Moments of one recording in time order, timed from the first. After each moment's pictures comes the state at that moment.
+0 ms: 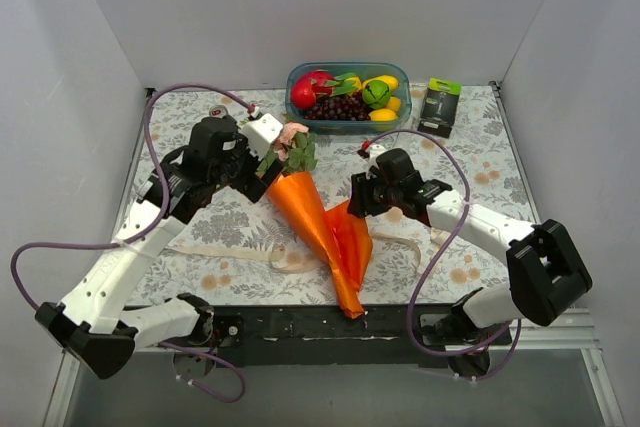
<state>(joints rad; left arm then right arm) -0.56 1.13 1.32 -0.81 -0.10 0.32 0.64 1.40 0.85 -0.21 -0.19 0.31</state>
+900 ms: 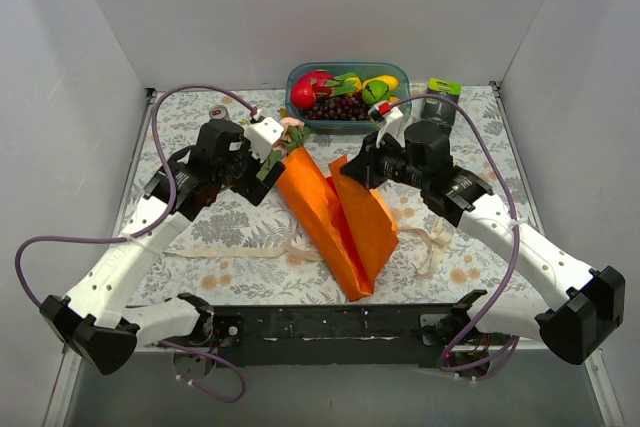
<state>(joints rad) -0.56 1.12 1.30 -0.85 -0.12 0.28 0.66 1.17 1.07 -0.20 -0.31 0.32</state>
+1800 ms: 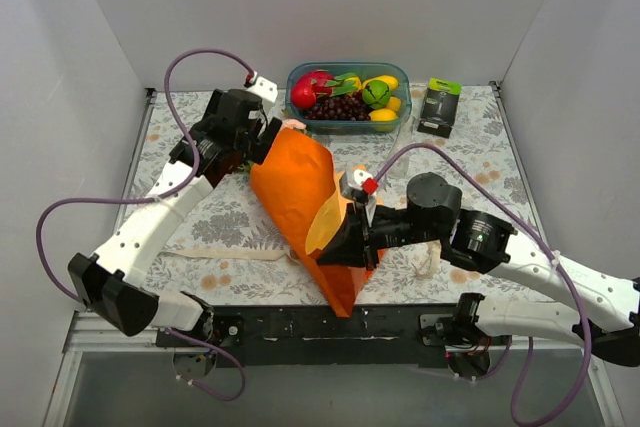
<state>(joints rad) -0.54 1.33 1.42 -0.74 -0.52 0.20 1.10 0.94 1.04 -0.25 -0.56 0.27</state>
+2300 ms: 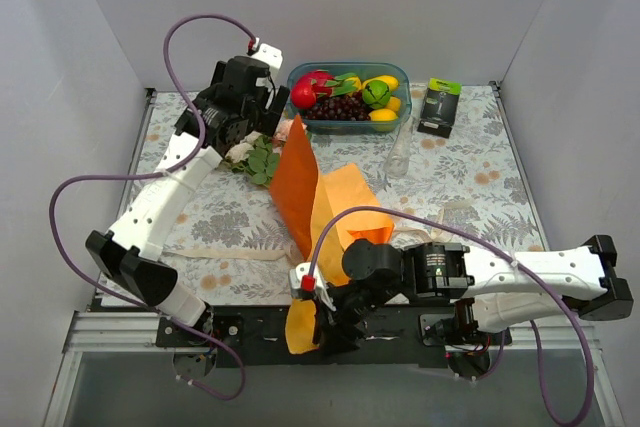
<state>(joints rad) -0.54 1.51 1.75 -0.85 -0.51 0.12 1.55 1.13 1.08 -0.47 -0.50 0.25</state>
